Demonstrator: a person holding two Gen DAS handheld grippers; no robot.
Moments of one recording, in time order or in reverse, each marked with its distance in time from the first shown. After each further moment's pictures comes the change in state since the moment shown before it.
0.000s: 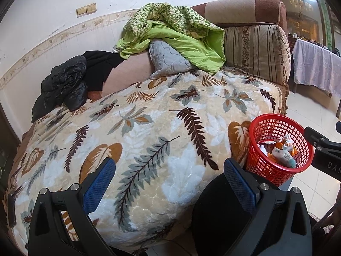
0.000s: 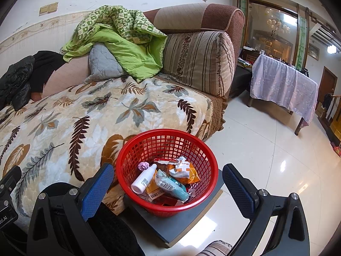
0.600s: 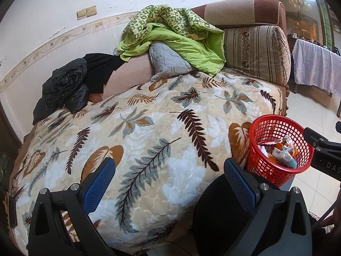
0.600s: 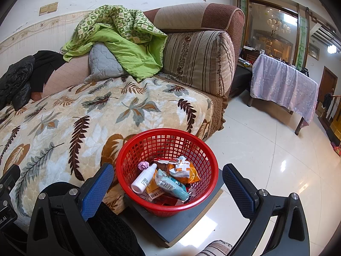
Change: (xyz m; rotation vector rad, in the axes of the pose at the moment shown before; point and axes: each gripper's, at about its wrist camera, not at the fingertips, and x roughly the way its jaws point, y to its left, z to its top) left arm -0.002 -0.002 0.000 -0.002 -0.002 0.007; right arm 0.001 0.000 0.000 0.000 0.002 0.001
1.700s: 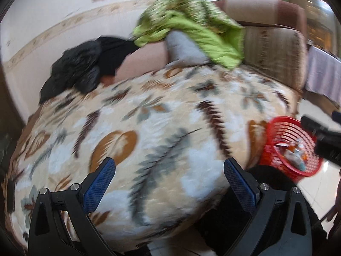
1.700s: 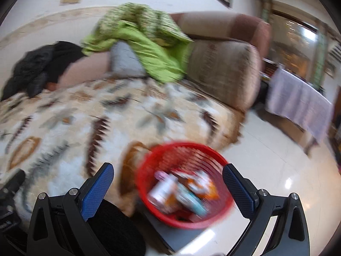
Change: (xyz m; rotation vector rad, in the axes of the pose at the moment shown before) left arm 0.018 0.056 0.002 -0.144 0.102 0.084; right arm 0.013 0.057 0.033 -0.138 -0.041 0.197
